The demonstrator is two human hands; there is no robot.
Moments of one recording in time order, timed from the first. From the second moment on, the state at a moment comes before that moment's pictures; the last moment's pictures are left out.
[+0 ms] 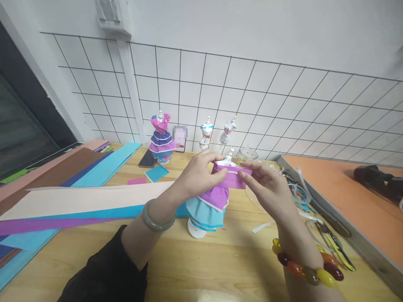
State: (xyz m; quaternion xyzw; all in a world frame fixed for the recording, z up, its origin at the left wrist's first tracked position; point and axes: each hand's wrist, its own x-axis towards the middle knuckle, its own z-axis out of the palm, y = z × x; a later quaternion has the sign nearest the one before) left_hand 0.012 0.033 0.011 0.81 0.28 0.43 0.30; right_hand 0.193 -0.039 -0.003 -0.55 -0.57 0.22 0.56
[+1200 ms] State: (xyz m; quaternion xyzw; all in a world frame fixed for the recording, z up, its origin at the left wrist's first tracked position) left_hand 0.030 0.034 -0.002 0.77 0.26 0.51 0.29; right_hand 0.192 -0.099 0.005 -0.54 -0.61 0.02 0.58
